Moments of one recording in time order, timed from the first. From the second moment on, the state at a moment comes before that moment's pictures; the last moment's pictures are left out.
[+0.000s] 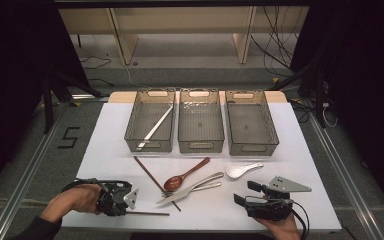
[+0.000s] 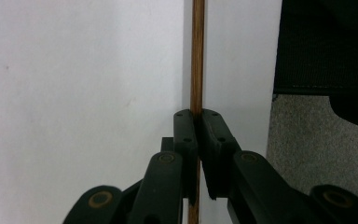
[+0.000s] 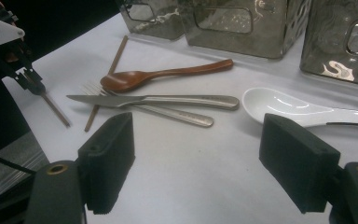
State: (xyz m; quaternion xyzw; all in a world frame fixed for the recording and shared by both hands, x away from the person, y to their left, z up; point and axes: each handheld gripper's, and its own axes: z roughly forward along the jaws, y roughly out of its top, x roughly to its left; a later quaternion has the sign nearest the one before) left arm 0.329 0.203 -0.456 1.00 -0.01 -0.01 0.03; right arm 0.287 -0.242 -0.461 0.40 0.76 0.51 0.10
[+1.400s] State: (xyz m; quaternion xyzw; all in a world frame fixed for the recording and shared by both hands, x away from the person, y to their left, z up) left arm 0.427 0.190 -0.368 0.92 0.27 0.10 0.26; right arm 0.287 -0.243 -0.460 0.40 0.75 0.51 0.10
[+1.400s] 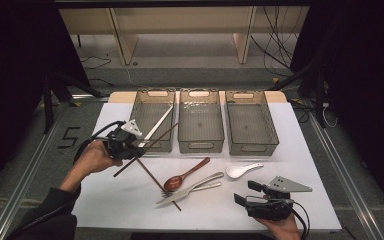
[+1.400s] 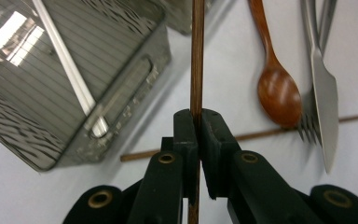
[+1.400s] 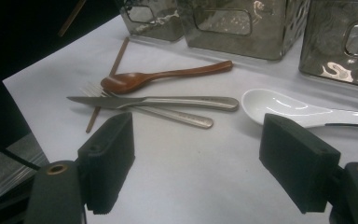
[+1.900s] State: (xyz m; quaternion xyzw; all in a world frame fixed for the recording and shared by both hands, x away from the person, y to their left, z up) left arm 0.472 0.182 -0.354 0.89 0.33 0.13 0.29; right arm 0.287 -0.244 -0.460 0.40 0.75 0.51 0.10
